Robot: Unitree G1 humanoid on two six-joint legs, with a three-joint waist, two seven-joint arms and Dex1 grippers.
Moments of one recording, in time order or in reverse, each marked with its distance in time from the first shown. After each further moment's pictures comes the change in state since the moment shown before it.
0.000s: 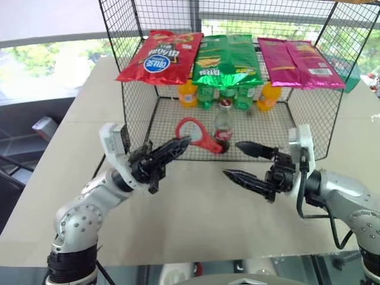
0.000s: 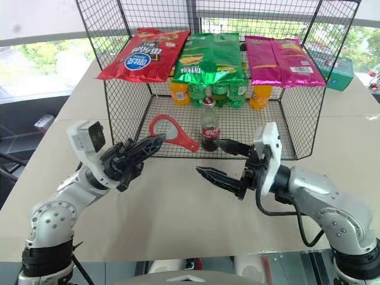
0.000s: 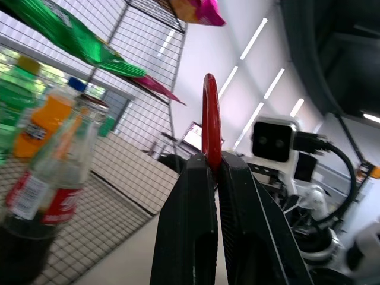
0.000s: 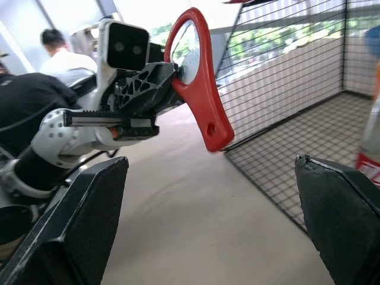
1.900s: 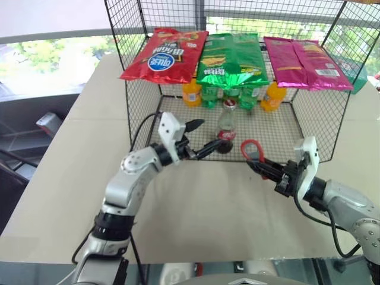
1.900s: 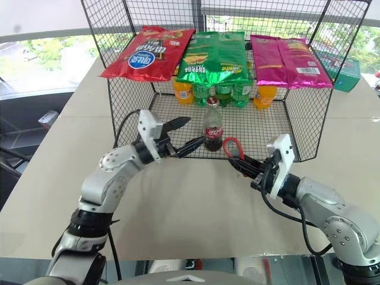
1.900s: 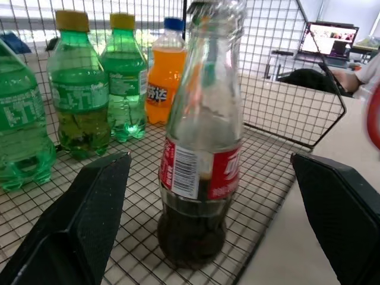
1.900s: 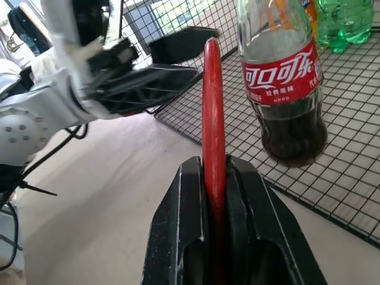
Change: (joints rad) left arm -0.319 -0.121 -0.331 0.350 0.809 -0.373 0.072; right arm 0.193 -0.009 -0.077 0.058 -0.082 -0.036 -0.083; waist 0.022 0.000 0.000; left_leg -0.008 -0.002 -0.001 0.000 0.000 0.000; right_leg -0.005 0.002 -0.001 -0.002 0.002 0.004
